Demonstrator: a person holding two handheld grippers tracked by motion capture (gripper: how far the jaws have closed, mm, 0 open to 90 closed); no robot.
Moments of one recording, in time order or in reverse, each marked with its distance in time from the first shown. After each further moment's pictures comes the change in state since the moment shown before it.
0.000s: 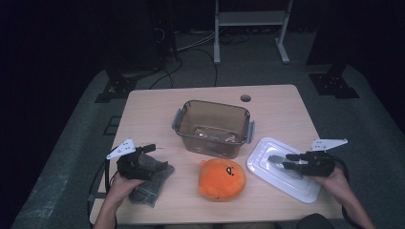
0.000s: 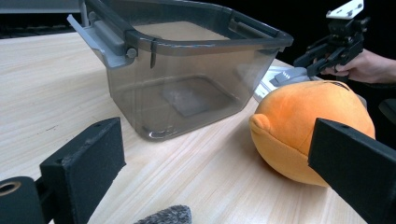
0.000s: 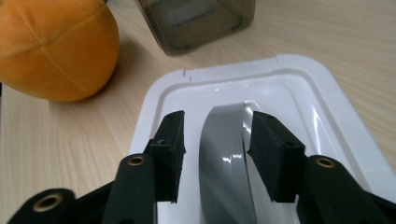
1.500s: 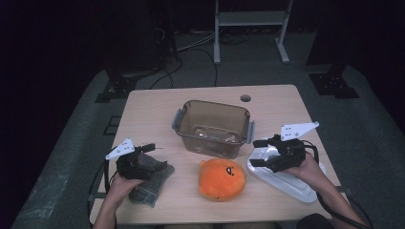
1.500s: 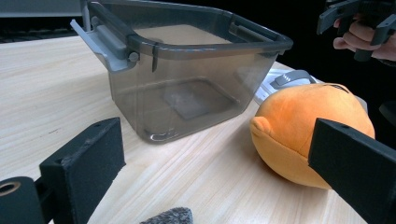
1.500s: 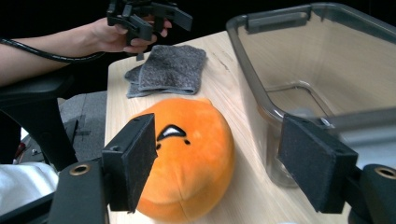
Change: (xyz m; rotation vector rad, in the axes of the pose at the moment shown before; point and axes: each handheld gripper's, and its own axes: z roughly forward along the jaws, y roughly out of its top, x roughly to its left) left arm 0.000 0.001 -0.002 -0.010 0.004 0.004; right arm 0.087 0.106 0.035 -0.088 0.240 -0.199
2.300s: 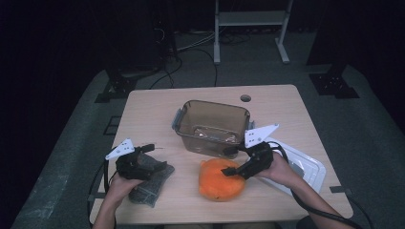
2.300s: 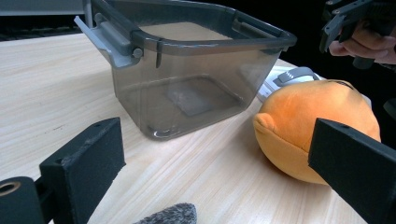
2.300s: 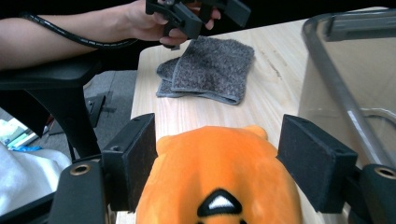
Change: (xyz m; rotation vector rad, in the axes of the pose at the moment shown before) left arm 0.001 -0.001 -0.001 0.007 0.009 0.001; right arm 0.024 0.026 0.075 0.082 0.142 -0.099
